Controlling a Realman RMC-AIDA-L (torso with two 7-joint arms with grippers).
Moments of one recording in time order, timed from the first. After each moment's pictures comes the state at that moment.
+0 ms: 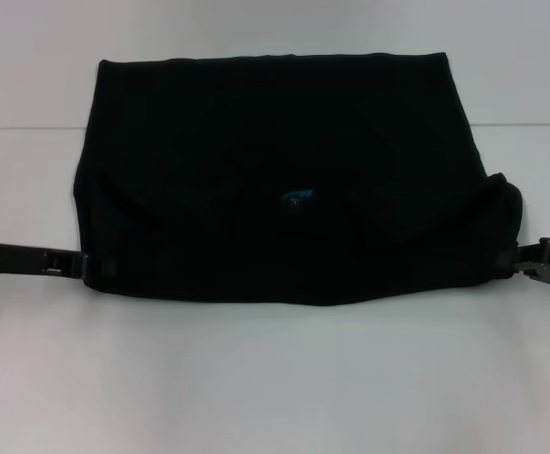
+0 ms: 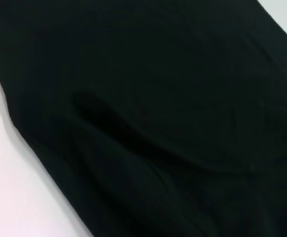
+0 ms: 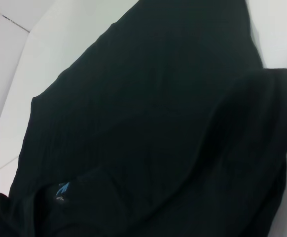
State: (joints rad) left arm -0.70 -1.99 0.45 0.59 2.56 1.24 -2.00; right arm 0.59 1.97 -0.51 -0.47 -2.22 -1.19 2.24
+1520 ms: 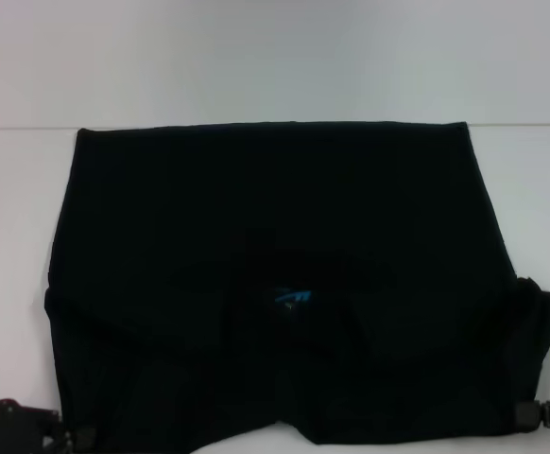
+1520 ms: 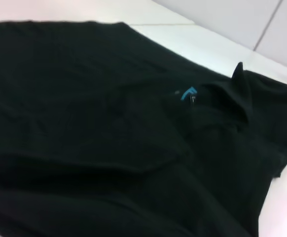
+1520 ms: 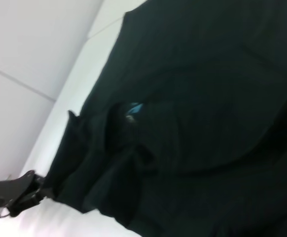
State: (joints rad) left arm -0.33 -2.07 0.21 0.64 2.50 1.67 -1.18; right arm 0.40 1.93 -0.50 -0.47 -2.30 -1.66 1.85
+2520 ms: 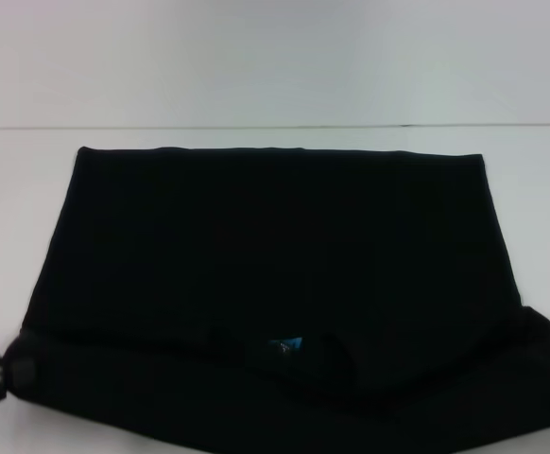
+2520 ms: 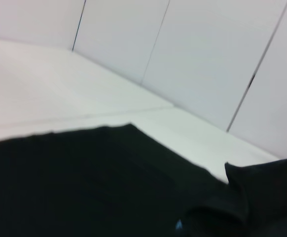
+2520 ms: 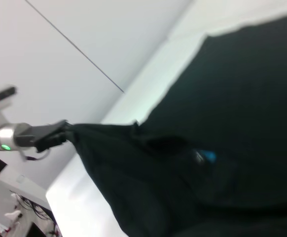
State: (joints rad) left arm -0.37 -1.99 -0.01 0.76 2.50 2.02 -1.26; right arm 0.40 1.87 -0.42 -0.52 -2.29 -1.93 1.65
